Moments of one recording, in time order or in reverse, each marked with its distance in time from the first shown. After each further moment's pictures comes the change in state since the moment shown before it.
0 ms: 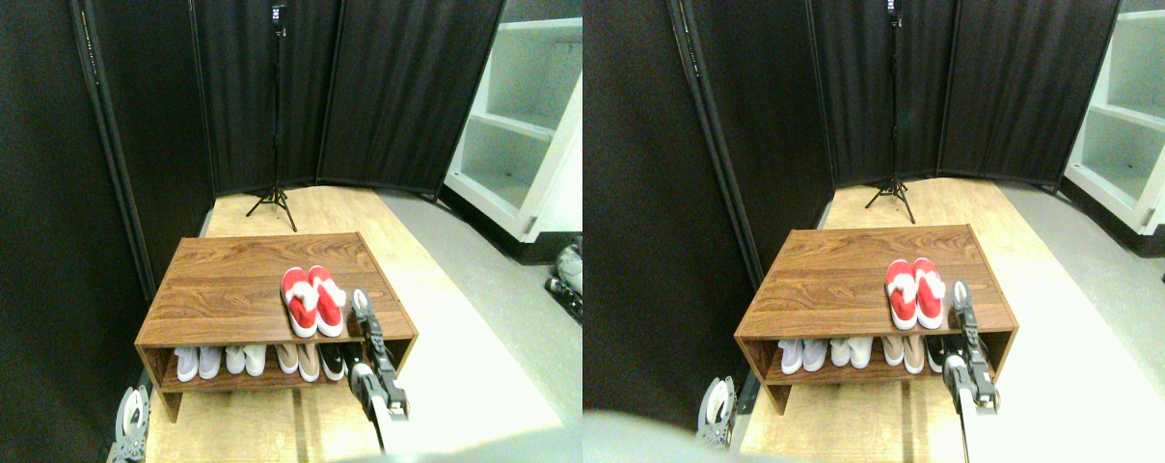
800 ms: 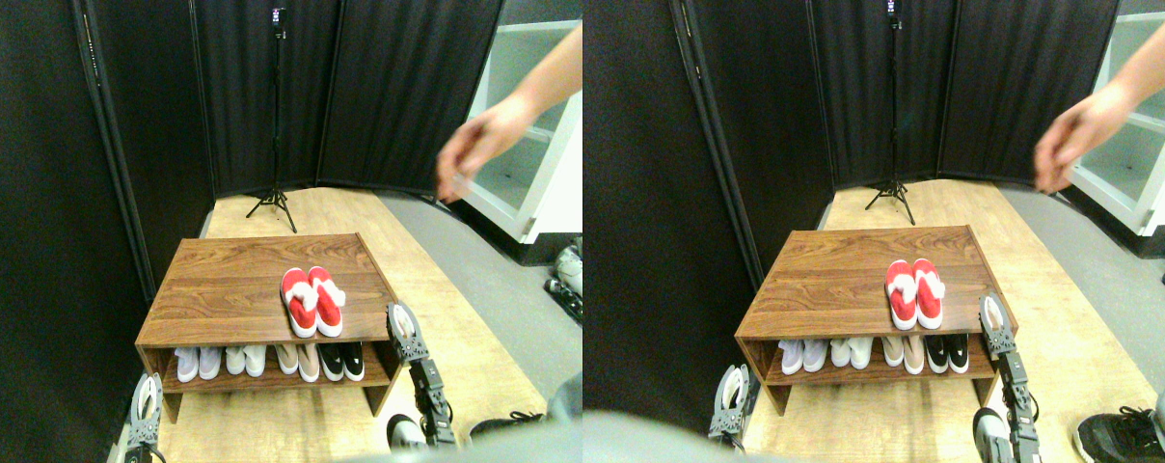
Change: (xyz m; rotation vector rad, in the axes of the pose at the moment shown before) right arm -0.069 0.051 0.030 0.062 0.116 0.288; left arm 0.009 -0.004 -0.014 0.026 0.029 0.003
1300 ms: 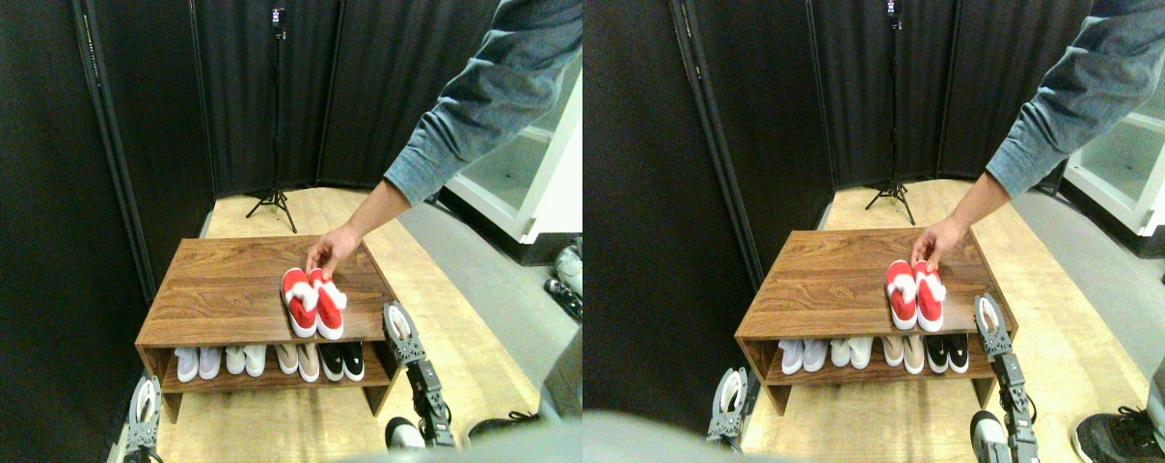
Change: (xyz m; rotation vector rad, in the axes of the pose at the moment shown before) right arm -0.001 0.007 -0.008 -0.012 0.033 -0.006; left arm -0.002 0.000 0.003 -0.003 -0.006 -0.001
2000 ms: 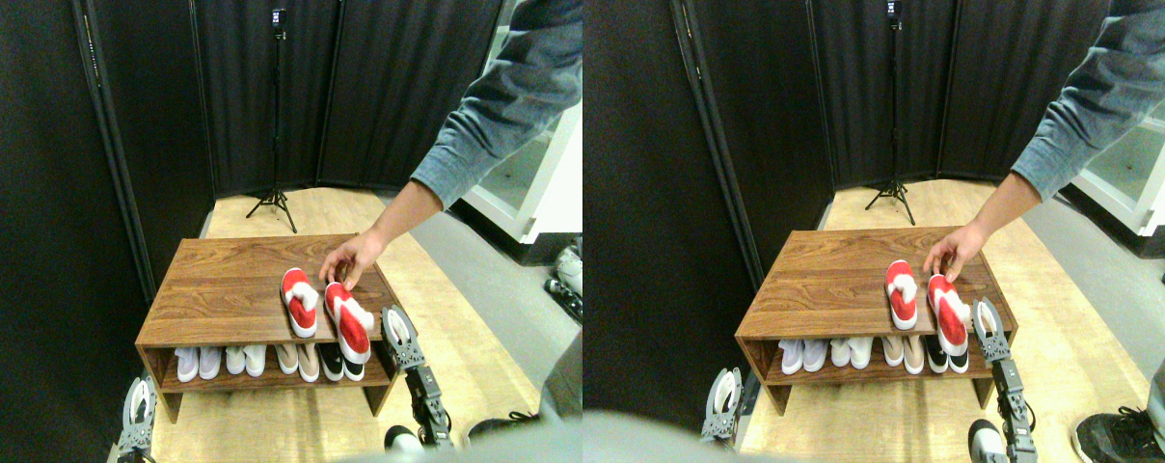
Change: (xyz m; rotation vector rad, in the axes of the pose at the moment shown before) right arm -0.007 0.006 -0.004 0.037 -0.002 -0.008; left arm -0.001 0.000 0.005 -0.010 0.001 -0.002
